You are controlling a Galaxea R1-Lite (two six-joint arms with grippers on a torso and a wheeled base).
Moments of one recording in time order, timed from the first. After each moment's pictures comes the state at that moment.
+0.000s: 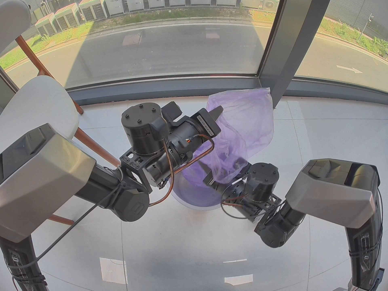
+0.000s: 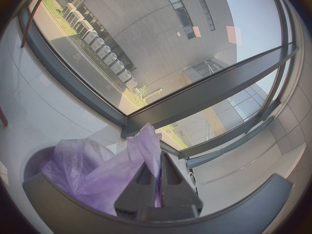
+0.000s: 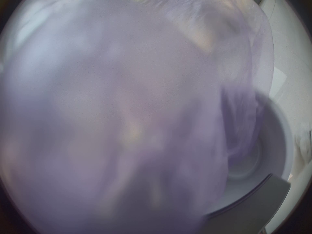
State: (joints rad) left arm -0.65 2.13 -1.14 -1.20 -0.08 -0.74; right arm 0.70 2.42 -0.97 -1.51 -0.05 0.84
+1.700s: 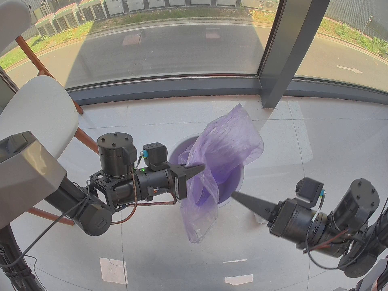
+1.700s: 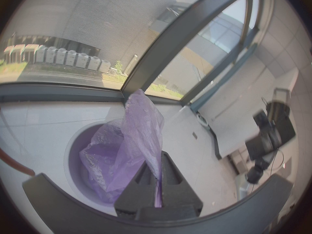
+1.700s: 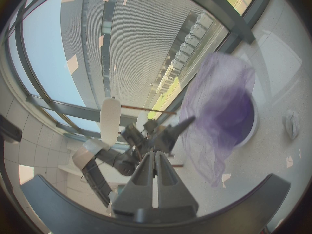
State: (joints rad) left arm -0.52 2.02 -0.80 -1.08 -0.46 -0.16; right arm 0.85 1.78 -0.26 -1.55 0.10 0.88
